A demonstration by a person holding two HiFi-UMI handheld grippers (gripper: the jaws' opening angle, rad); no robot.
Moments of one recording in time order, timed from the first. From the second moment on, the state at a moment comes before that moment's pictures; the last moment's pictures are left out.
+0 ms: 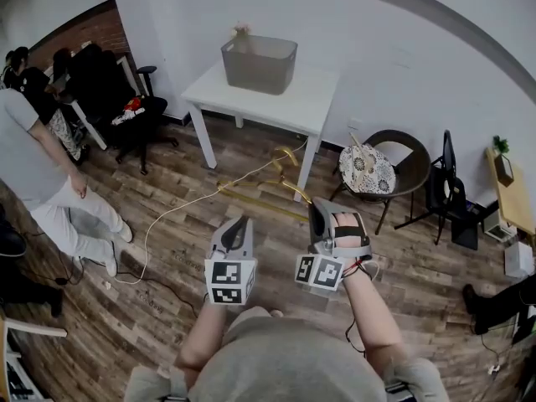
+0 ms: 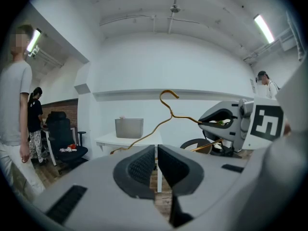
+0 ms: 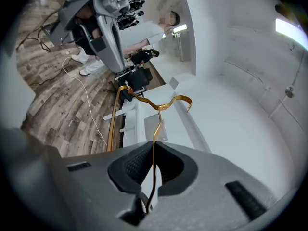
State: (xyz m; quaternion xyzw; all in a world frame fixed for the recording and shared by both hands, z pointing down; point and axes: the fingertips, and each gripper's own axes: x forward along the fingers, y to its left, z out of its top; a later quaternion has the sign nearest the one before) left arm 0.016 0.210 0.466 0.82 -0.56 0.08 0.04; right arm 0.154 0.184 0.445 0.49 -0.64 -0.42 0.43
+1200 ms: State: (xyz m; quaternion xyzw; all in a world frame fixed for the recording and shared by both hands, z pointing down) left arm 0.015 0.141 0.472 0.81 -0.58 0.07 0.06; right arm 0.158 0.103 0.453 0.48 -0.64 -0.42 0.43
